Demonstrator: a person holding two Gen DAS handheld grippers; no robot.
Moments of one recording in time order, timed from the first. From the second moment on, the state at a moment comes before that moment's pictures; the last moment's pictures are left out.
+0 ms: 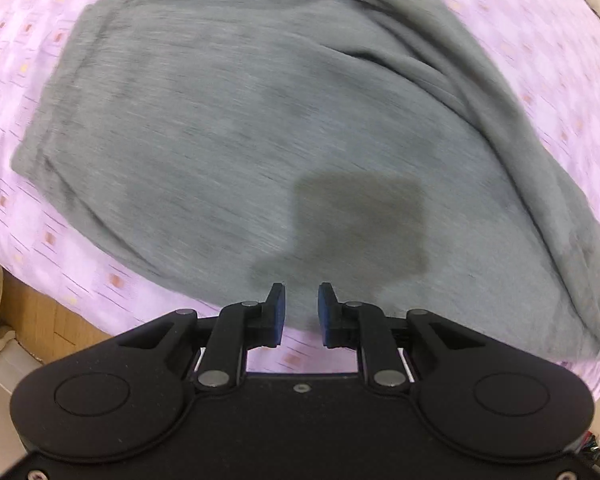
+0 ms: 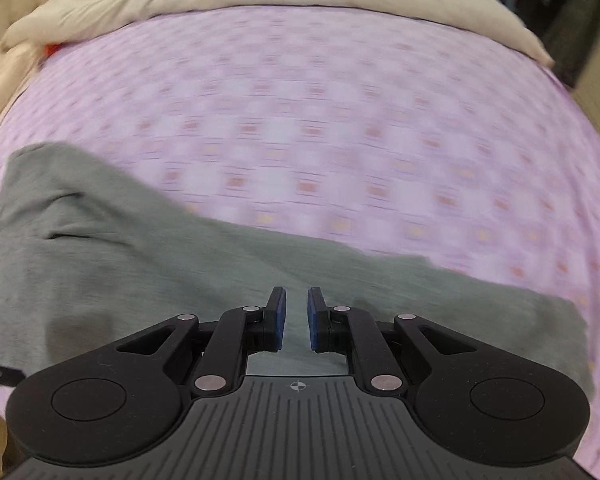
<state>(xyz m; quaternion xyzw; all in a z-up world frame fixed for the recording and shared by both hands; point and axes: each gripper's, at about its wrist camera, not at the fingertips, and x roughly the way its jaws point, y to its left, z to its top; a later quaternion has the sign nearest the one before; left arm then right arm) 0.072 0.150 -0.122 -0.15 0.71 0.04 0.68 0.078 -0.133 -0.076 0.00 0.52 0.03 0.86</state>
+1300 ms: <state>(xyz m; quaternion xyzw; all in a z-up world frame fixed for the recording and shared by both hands) 0.176 0.333 -0.194 -0.14 0.73 0.03 0.67 0.275 0.180 -0.135 -0.19 0.53 0.30 0.77</state>
